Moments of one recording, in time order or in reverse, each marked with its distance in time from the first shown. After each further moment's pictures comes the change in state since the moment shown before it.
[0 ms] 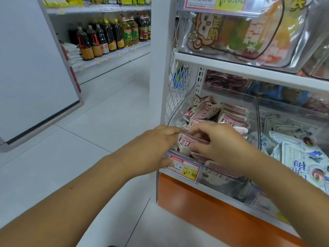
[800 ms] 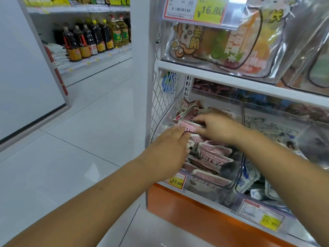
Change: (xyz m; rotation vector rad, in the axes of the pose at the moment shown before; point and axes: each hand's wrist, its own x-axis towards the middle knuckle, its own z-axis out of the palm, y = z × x) left_hand 0.050 0.037 0.019 0.103 0.155 -0.013; right_hand 0.065 0.068 -0.023 -0.335 -0.150 0.127
